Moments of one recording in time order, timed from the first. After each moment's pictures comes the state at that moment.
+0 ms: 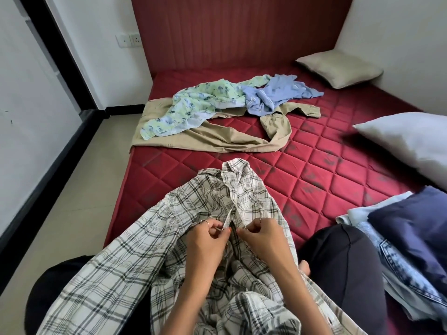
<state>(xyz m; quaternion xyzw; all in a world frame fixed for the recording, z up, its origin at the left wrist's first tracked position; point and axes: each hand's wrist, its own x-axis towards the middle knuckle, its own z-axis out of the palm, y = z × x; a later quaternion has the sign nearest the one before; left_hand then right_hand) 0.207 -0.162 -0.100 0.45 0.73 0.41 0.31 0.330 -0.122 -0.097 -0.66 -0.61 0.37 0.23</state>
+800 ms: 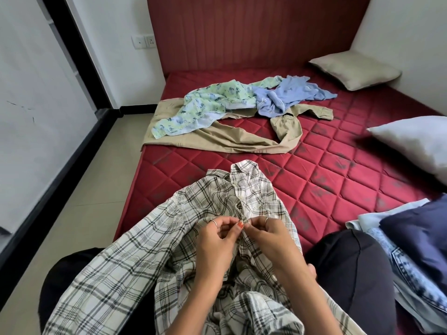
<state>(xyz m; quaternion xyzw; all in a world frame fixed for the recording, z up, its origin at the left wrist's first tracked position) 0.218 -0.170 -0.091 0.39 0.69 0.49 0.36 0.328 -0.127 -0.093 -0.56 -0.53 0.56 0.32</state>
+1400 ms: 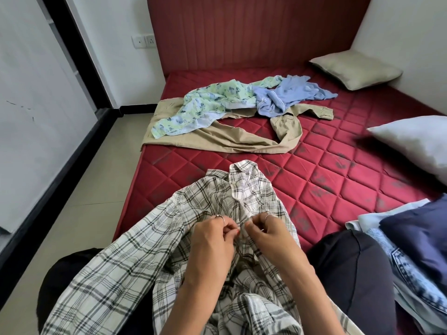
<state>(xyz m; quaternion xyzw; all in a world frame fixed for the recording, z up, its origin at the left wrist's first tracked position) 0.213 -0.178 -0.061 0.58 0.72 0.35 0.17 0.333 -0.126 -0.082 -0.56 -0.62 0.48 0.27</state>
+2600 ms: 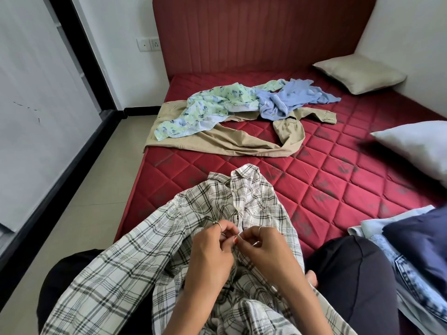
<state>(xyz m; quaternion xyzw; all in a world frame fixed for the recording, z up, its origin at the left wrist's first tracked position) 0.214 -0.186 -0.064 0.54 0.72 0.37 0.24 0.333 -0.140 -0.083 -0.54 -0.68 0.43 0.25</state>
